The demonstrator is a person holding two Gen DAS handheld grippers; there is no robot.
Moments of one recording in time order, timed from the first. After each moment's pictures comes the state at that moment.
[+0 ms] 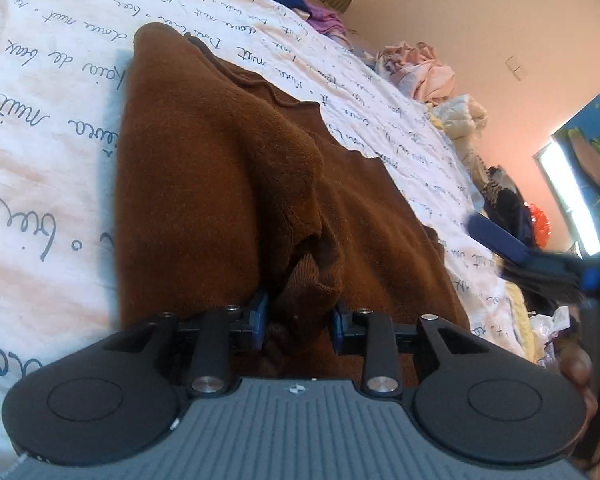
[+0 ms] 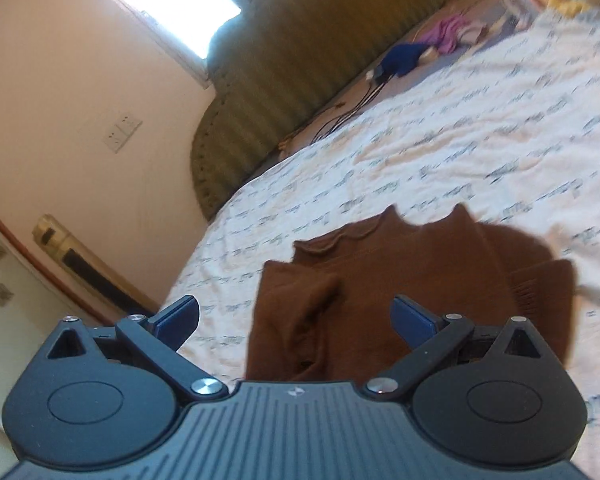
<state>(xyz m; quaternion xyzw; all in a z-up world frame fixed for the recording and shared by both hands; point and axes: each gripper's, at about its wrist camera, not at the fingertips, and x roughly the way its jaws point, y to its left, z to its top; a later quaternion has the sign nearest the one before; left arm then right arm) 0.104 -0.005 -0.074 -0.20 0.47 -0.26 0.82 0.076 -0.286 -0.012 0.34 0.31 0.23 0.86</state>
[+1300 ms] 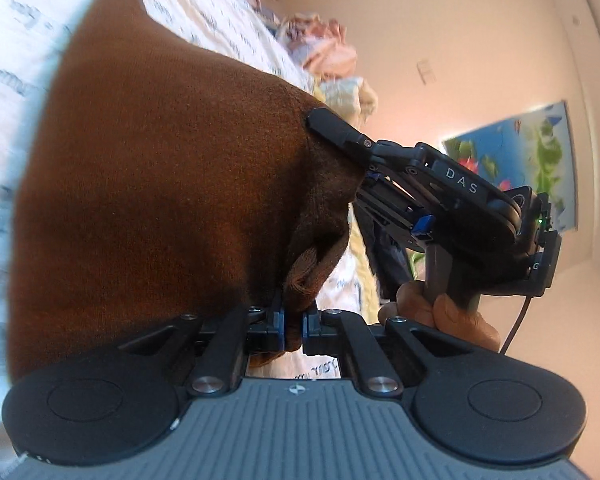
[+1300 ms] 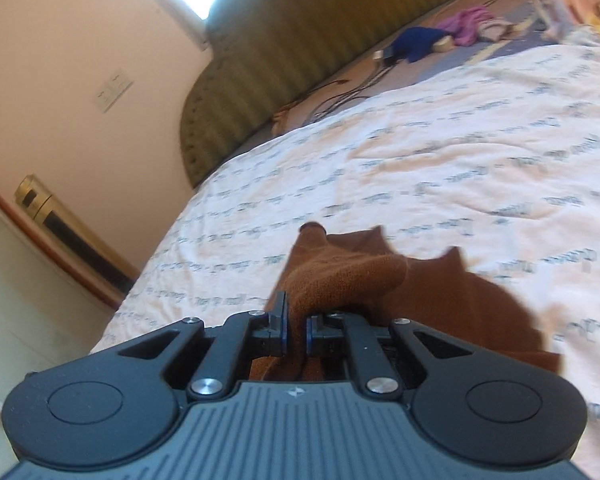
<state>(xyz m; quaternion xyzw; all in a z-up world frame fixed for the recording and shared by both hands) 0.097 -0.054 -0.059 -0.32 0.49 -0.41 0.70 0.104 -0.322 0.000 0.26 0.34 0.18 0.89</state>
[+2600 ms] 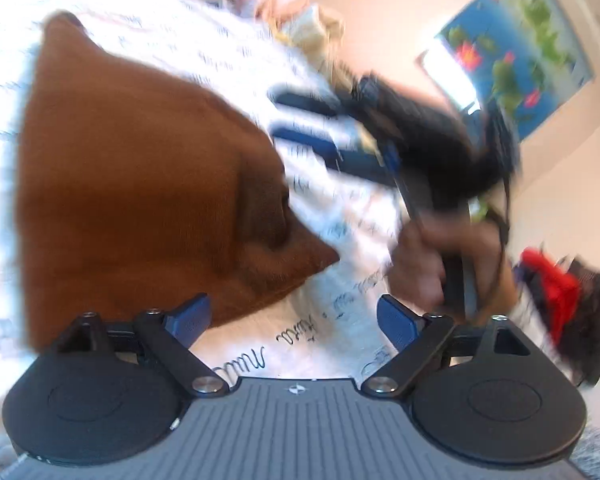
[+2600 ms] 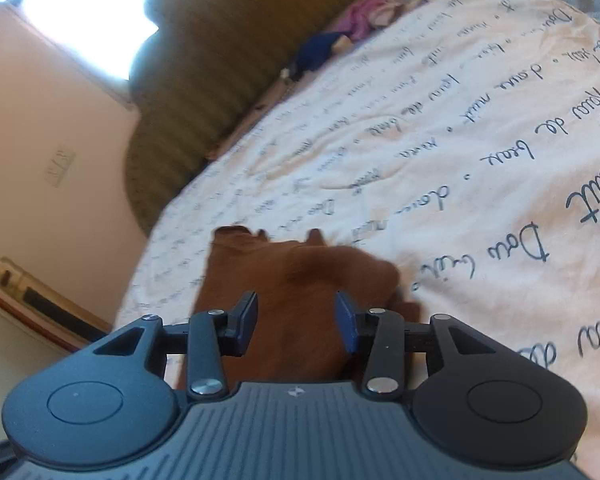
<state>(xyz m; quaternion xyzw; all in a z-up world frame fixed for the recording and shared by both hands) 0.046 -0.067 -0.060 -0.14 0.46 -0.45 0.76 0.048 -0.385 -0.051 0.36 0.31 0.16 0.87</state>
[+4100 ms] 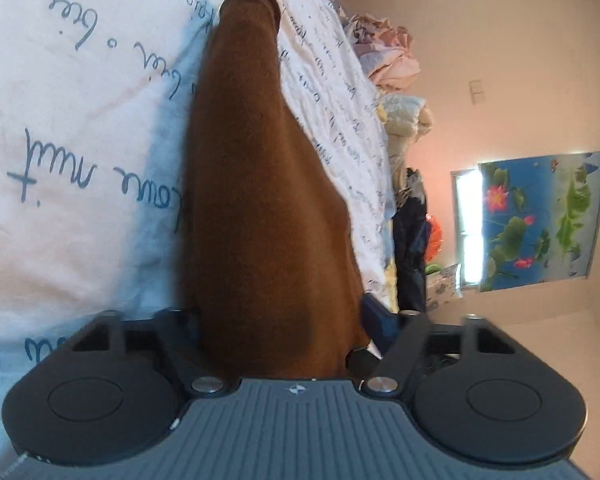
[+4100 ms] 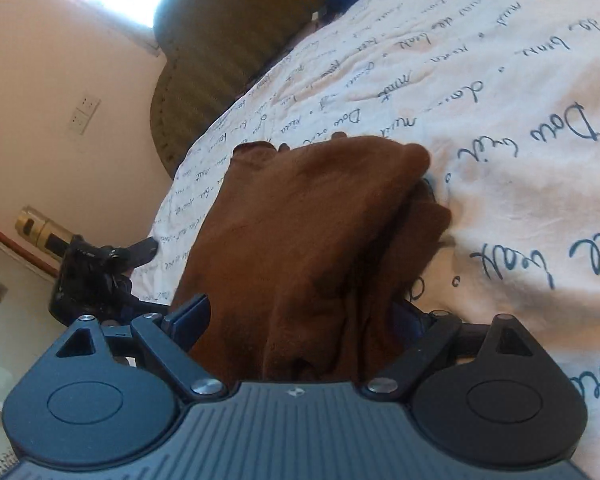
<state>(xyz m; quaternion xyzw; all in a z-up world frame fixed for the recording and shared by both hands) 0.200 -0.049 -0.114 -0.35 0.56 -0.35 0.66 0.061 -0.359 -0.097 0.32 0.38 0.17 0.85</state>
